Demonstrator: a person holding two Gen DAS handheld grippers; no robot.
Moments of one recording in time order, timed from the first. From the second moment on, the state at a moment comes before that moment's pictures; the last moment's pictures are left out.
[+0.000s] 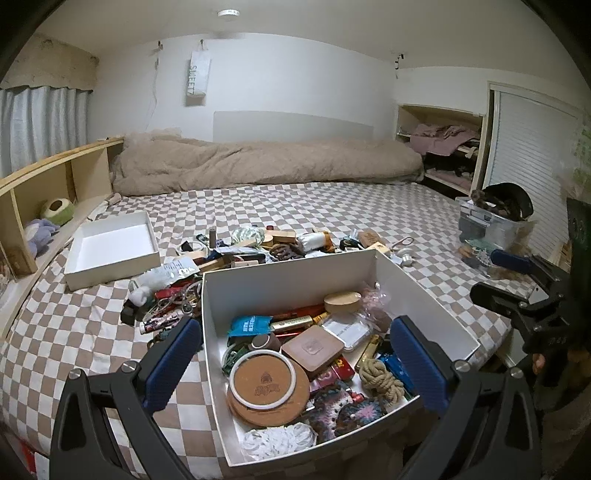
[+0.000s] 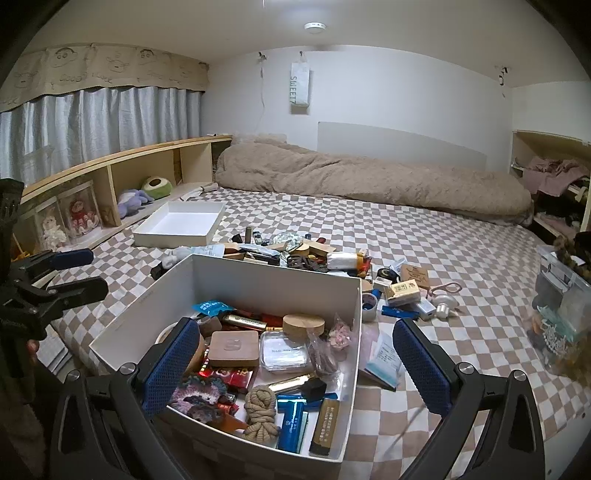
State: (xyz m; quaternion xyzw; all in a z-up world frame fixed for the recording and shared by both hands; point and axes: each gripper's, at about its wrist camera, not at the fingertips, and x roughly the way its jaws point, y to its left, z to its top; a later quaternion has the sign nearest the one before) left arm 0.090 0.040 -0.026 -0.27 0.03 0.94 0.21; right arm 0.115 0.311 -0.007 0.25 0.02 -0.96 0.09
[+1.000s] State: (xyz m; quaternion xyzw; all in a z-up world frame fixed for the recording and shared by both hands) left arm 0.092 0.044 -0.029 -0.26 0.04 0.94 0.22; right arm 0.114 0.311 -0.011 0.25 0.03 -0.96 0.09
